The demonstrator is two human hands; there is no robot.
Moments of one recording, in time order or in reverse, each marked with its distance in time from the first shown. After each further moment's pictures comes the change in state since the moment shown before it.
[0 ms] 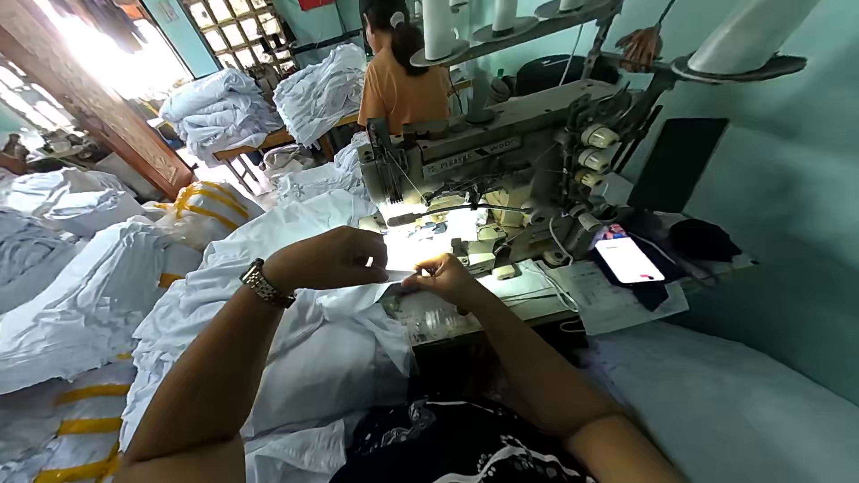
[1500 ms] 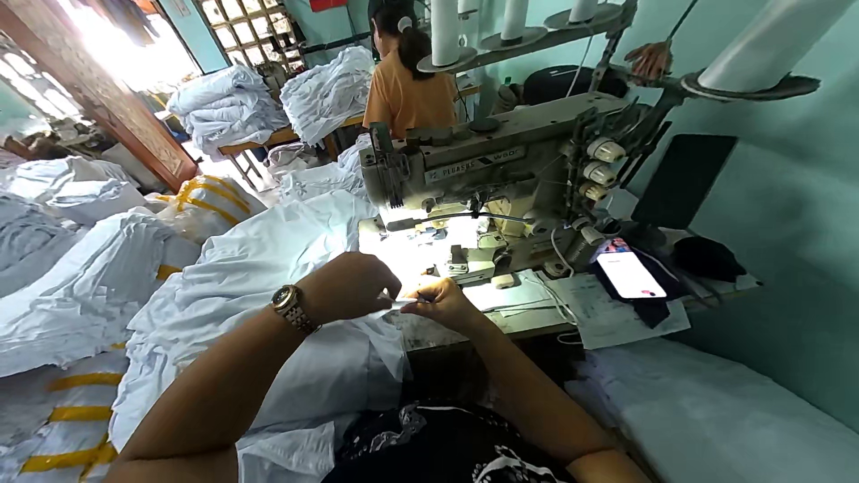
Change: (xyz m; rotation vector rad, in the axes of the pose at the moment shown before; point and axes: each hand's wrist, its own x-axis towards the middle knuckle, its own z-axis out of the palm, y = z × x) left_hand 0.016 0.026 0.038 0.364 -0.140 -0.287; right_hand -0.022 0.027 0.018 0.188 -0.037 -0.135
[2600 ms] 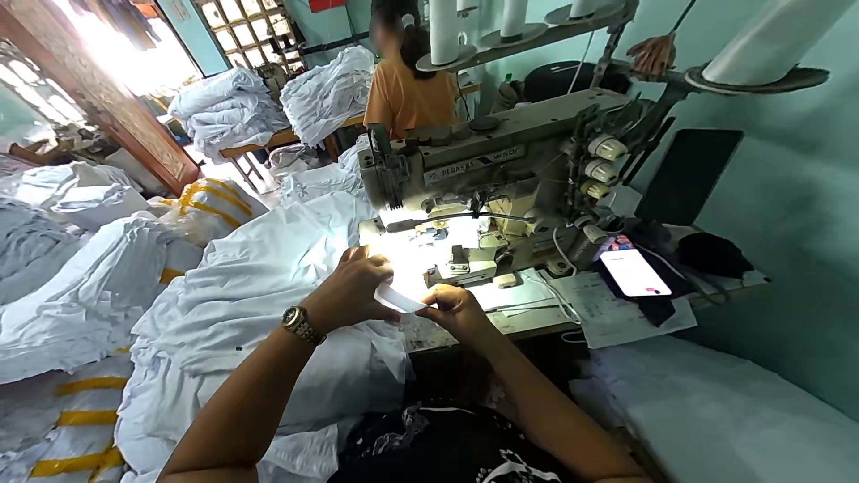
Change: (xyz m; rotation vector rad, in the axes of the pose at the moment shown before) left_hand 0.007 -0.025 0.050 -0.025 0.253 -0.100; right_hand -0.025 -0.002 -0.002 -0.061 0.151 -0.040
